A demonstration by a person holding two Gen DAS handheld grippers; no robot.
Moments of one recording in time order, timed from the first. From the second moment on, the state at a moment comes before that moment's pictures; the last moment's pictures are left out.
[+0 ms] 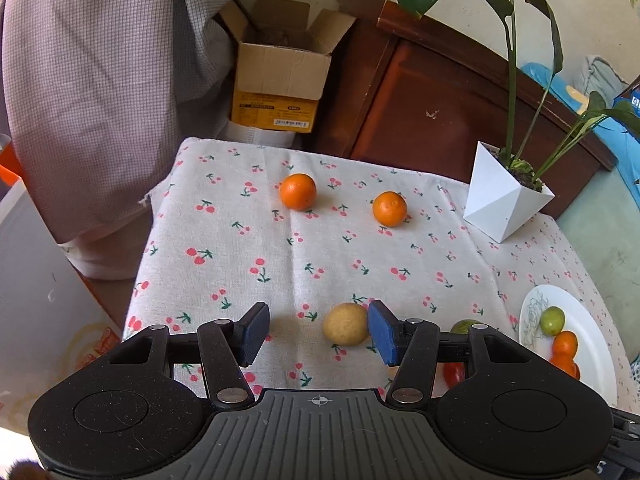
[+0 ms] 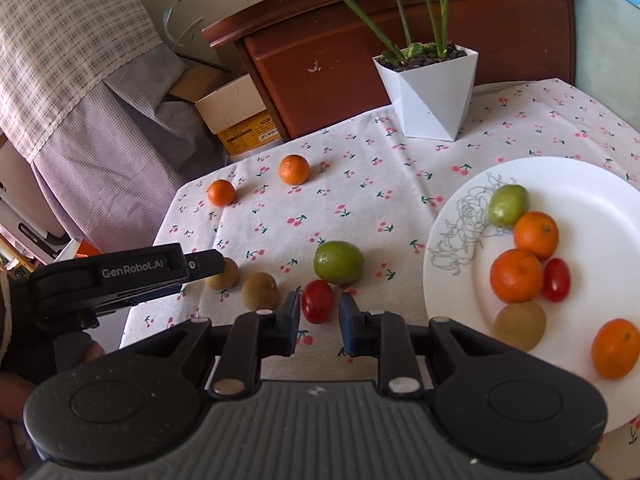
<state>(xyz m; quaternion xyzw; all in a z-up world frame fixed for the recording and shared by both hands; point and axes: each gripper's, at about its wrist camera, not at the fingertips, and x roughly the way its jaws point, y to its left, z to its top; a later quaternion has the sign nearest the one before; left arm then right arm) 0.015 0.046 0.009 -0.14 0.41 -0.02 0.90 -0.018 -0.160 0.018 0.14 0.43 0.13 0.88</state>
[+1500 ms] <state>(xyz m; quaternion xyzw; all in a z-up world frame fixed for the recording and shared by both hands) 0.017 0.028 0.001 -0.13 0.39 -0.08 0.91 -0.015 -0.148 0.005 0.09 0.42 0.13 0.89</state>
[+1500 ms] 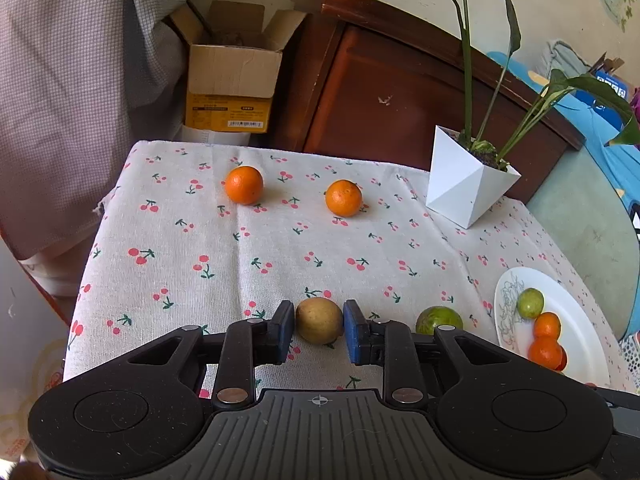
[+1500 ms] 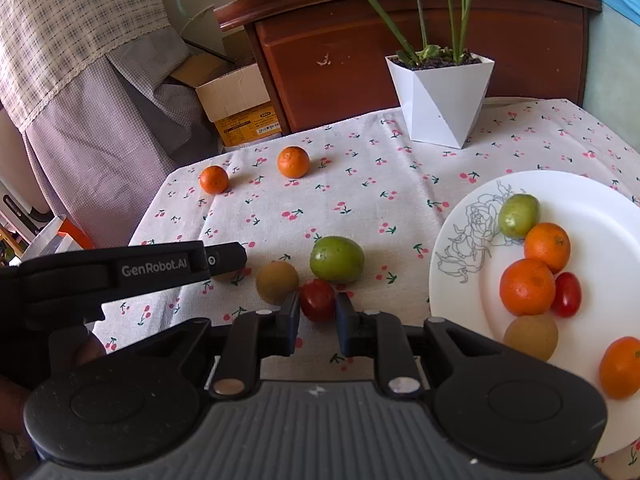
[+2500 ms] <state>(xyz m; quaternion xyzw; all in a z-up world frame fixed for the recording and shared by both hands) 0.012 0.021 0.026 -0.13 0.36 -0.08 0.92 -0.022 -0.165 0.018 0.12 0.41 0.13 0.89</state>
